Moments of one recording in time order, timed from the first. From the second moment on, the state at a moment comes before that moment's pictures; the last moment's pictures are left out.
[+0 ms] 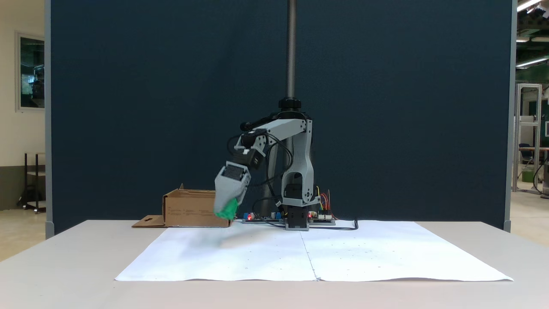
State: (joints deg) arm 41.7 94.1 107.7 15.6 -32.3
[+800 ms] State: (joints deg) arm 75.1 100.1 90.0 24.0 -5.4
